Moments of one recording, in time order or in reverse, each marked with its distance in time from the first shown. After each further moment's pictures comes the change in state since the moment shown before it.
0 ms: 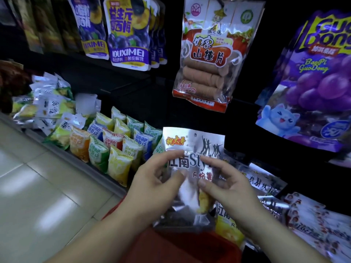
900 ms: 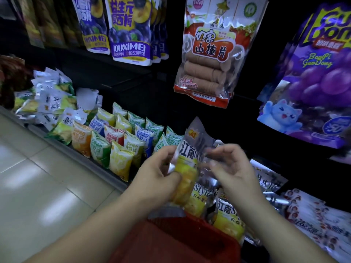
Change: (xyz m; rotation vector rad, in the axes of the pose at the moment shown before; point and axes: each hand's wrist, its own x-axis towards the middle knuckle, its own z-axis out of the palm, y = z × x) left_hand 0.011 -0.015 -0.006 0.100 -0.133 -0.059; right_hand 0.005 -0.016 0.004 -0.150 0.113 -0.110
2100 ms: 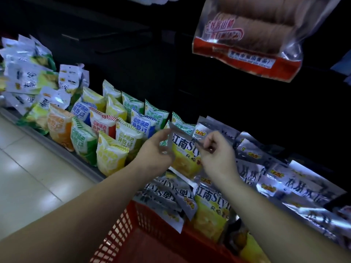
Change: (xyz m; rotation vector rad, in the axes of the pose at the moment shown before) left_hand 0.175 -0.158 -0.029 0.087 0.053 -0.229; right_hand 0.156 0.170 0.077 -0.348 0.101 -0.016
